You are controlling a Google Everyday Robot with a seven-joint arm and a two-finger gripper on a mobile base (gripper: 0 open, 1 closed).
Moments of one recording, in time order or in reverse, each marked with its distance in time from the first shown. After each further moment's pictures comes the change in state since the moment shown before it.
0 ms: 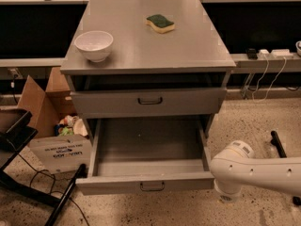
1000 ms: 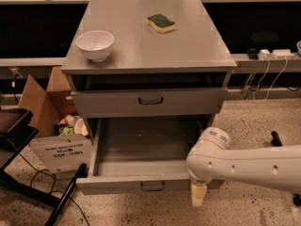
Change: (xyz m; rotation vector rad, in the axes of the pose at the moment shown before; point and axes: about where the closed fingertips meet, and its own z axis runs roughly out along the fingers) arm -0.103 -0.022 -0.082 0.255 -0.149 -0.247
